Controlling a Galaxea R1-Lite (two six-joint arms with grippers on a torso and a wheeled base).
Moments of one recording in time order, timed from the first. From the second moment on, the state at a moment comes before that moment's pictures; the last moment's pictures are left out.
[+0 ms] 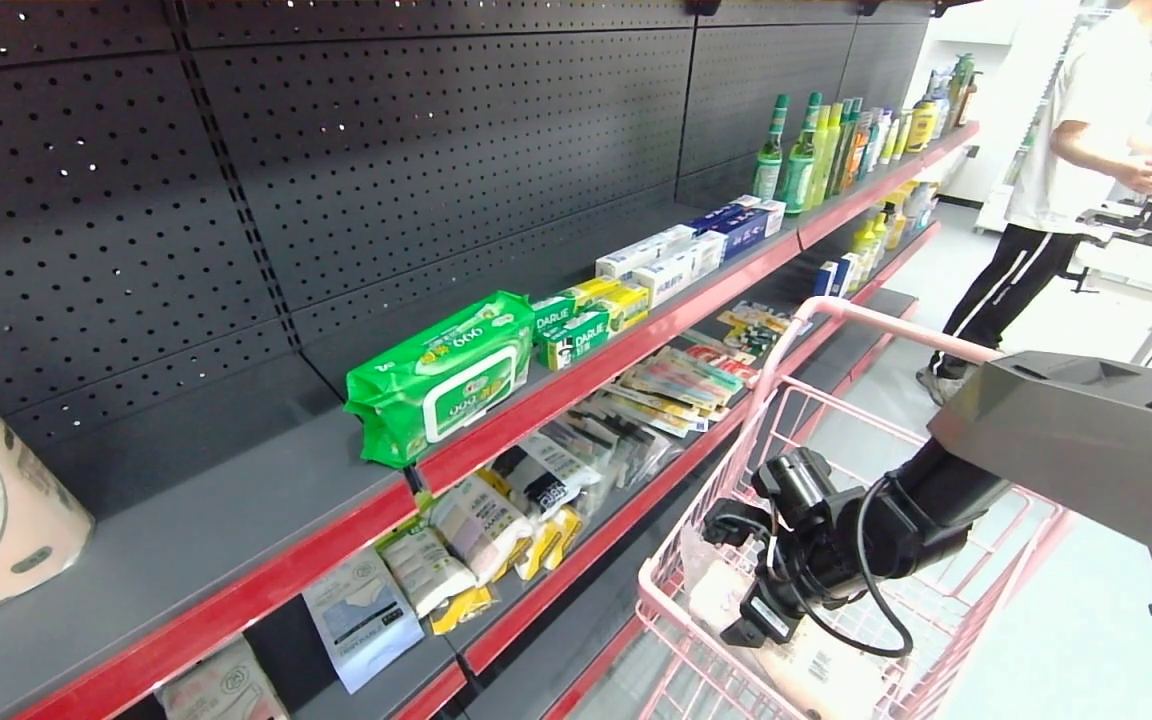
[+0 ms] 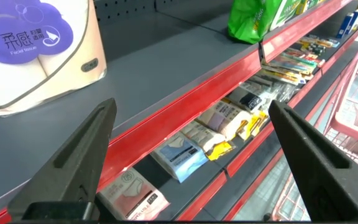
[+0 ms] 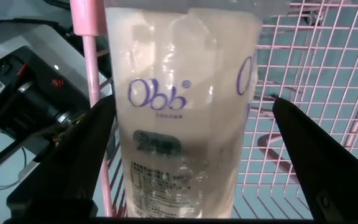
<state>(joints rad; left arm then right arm) 0.00 0.00 0.00 0.00 0.00 0.02 0.35 2.33 -0.96 -0.18 0.08 -0.48</state>
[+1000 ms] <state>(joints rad) 0.00 0.00 0.00 0.00 0.00 0.02 0.33 2.39 -1.03 -0.18 0.07 -0.55</state>
